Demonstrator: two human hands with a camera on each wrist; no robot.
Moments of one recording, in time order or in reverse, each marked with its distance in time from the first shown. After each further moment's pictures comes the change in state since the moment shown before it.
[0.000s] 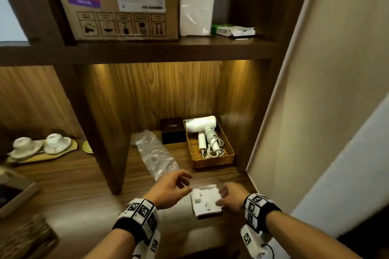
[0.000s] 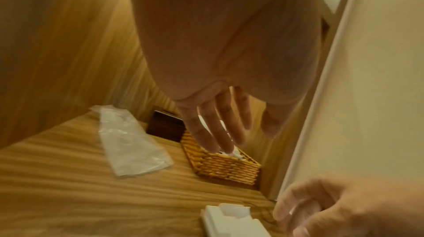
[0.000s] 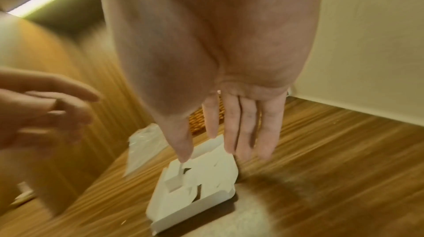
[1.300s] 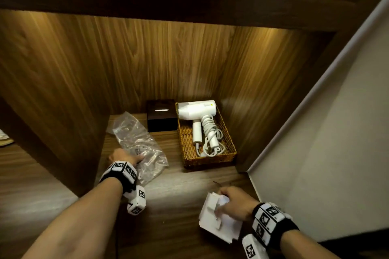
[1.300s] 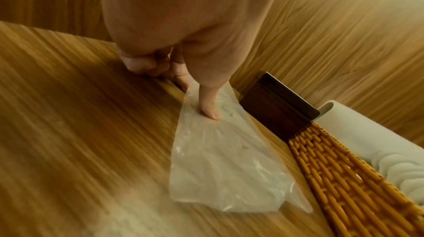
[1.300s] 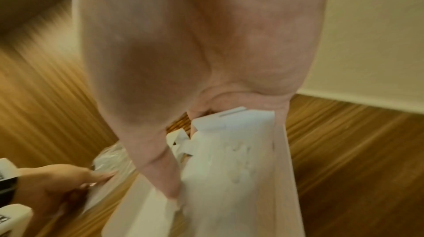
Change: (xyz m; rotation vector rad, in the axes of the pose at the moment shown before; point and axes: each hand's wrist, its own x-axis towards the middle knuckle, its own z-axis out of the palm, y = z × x) left_hand 0.170 -0.166 -0.043 -0.163 0.500 -0.919; right_hand 0.063 0.020 -0.019 0.009 -0.177 0.058
